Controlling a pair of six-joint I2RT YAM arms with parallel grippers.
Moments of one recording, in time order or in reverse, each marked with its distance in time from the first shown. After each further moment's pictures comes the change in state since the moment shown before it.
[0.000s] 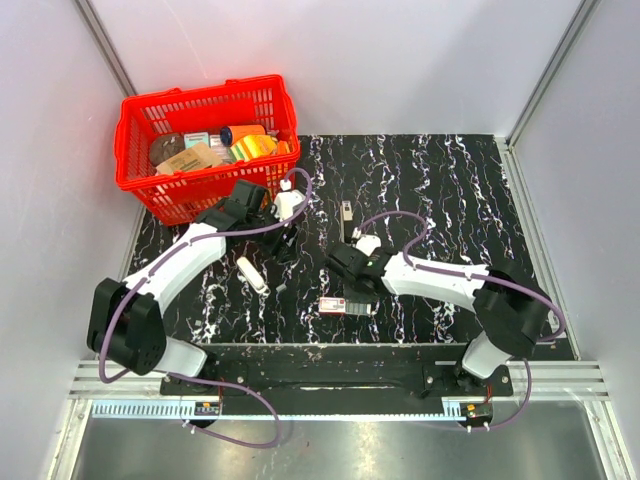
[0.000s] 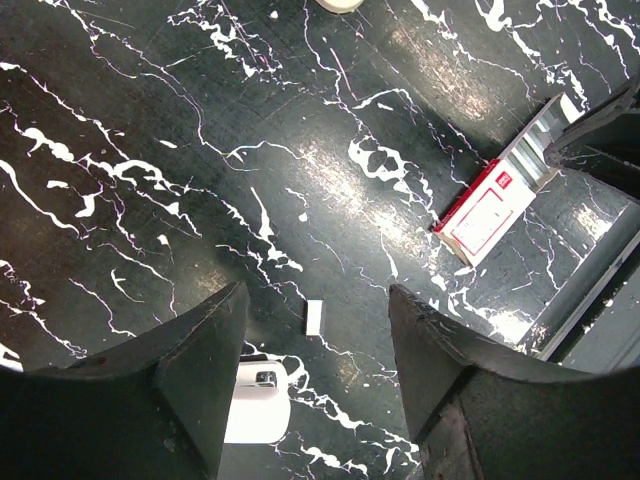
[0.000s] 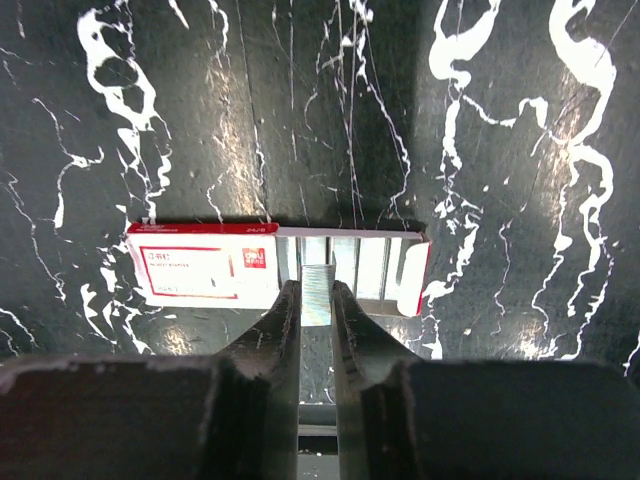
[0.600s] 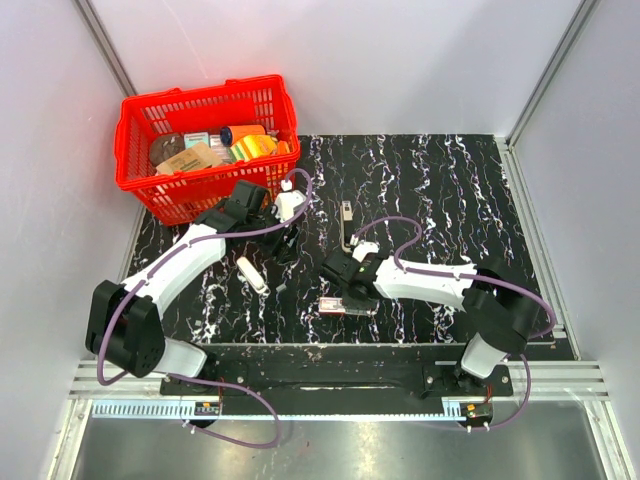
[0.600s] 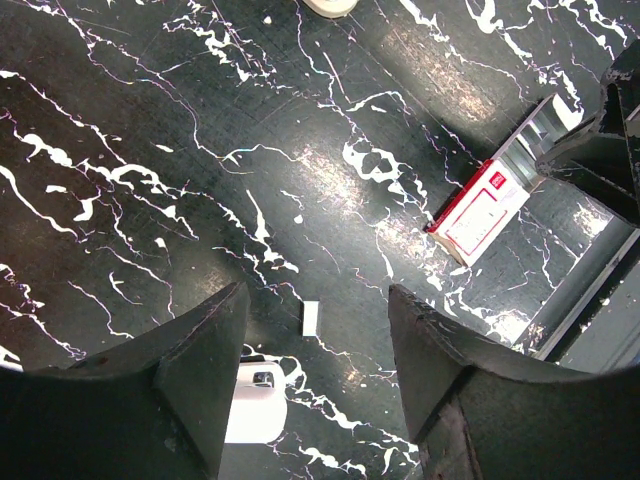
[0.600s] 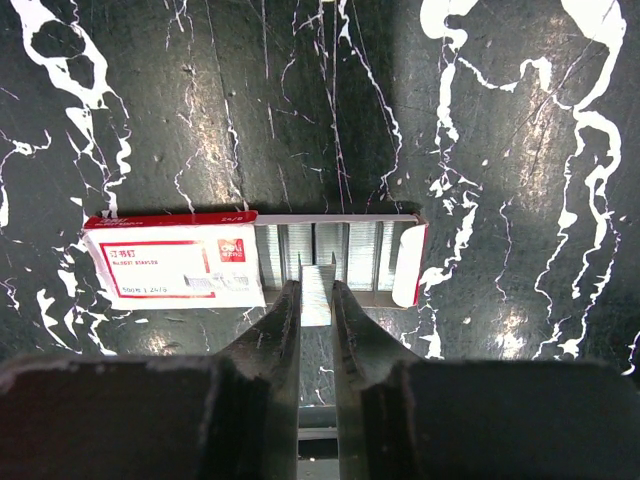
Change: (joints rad) left arm -0.011 -0.019 -0.007 0.000 -0.003 0.000; right arm 0.060 0.057 0.010 -0.050 0.048 0.068
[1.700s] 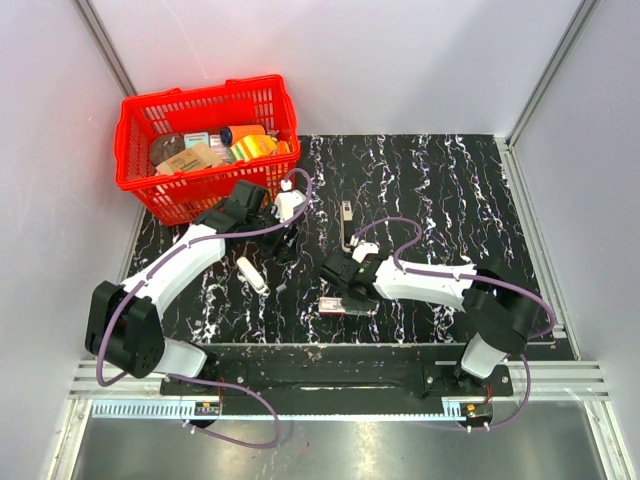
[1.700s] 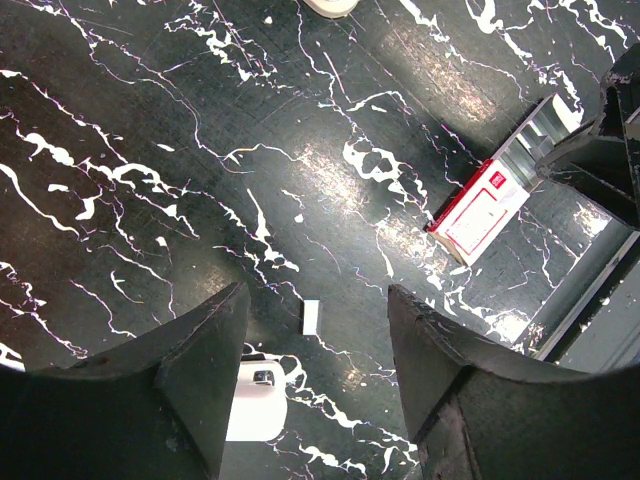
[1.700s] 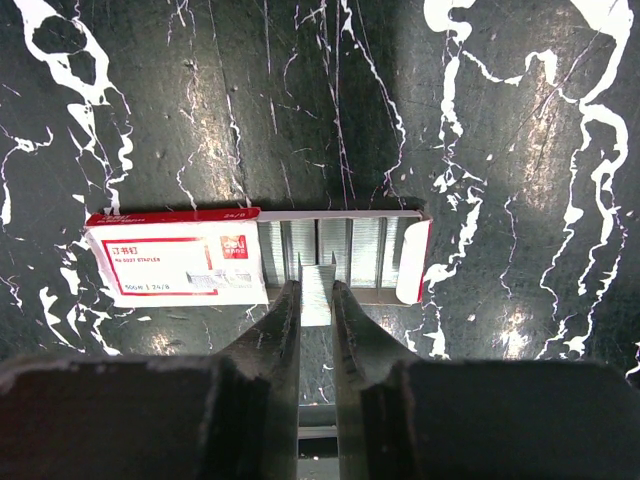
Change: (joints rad) left arm -0.001 -0.005 0.000 -0.002 -0.002 0.000; right arm 0.006 0.000 -0.002 0.001 0.000 0.015
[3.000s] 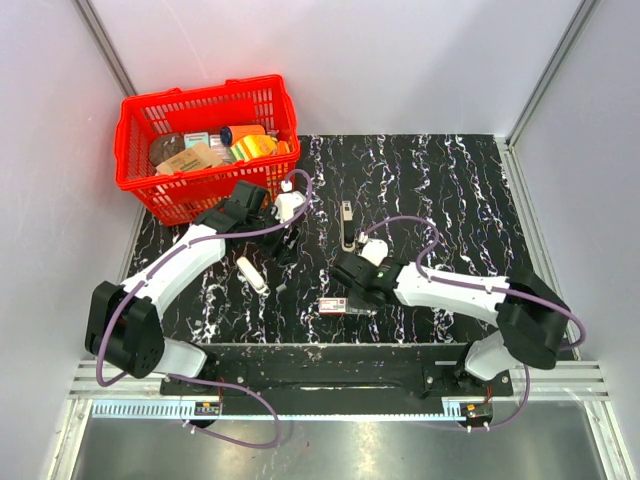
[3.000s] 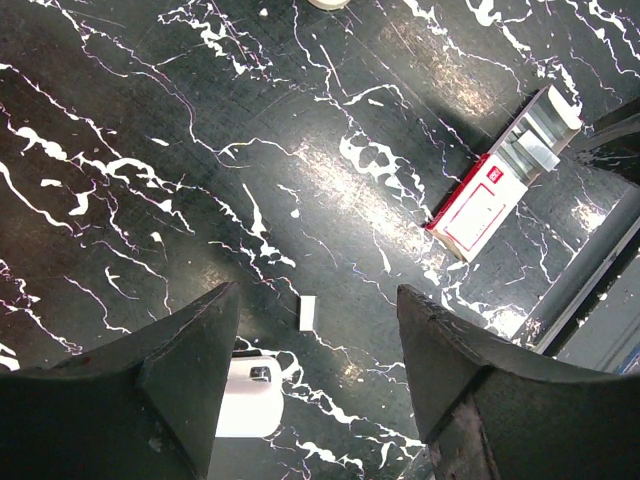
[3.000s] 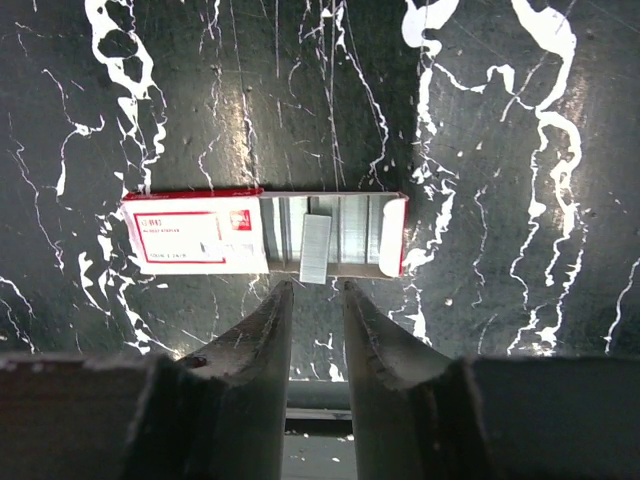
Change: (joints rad) left arm -0.003 -0.001 0.000 -0.010 -0.001 0.000; right arm 0.003 -0.135 -0.060 0.028 0.024 -0.024
